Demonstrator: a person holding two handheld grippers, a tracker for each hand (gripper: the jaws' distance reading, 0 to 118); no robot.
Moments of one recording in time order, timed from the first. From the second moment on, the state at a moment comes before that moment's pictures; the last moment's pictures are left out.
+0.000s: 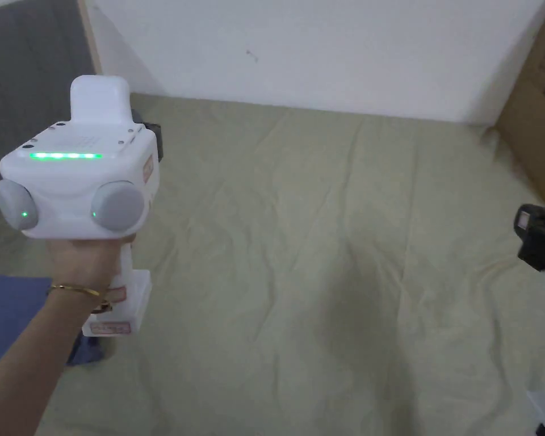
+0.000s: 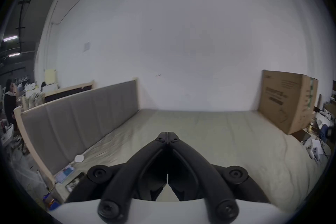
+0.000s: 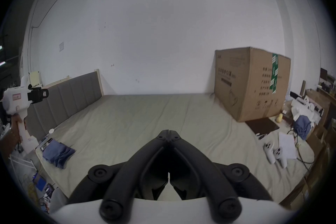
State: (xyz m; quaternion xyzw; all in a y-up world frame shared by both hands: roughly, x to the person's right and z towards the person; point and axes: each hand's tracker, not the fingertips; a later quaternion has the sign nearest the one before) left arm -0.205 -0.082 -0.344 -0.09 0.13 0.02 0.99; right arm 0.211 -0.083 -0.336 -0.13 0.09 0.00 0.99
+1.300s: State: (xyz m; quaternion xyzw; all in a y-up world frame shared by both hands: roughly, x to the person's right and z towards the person) left arm -0.107 -0.166 -0.306 -0.12 0.05 0.02 0.99; right arm 0.234 -0.139 -0.311 -0.14 0.06 -0.01 0.99
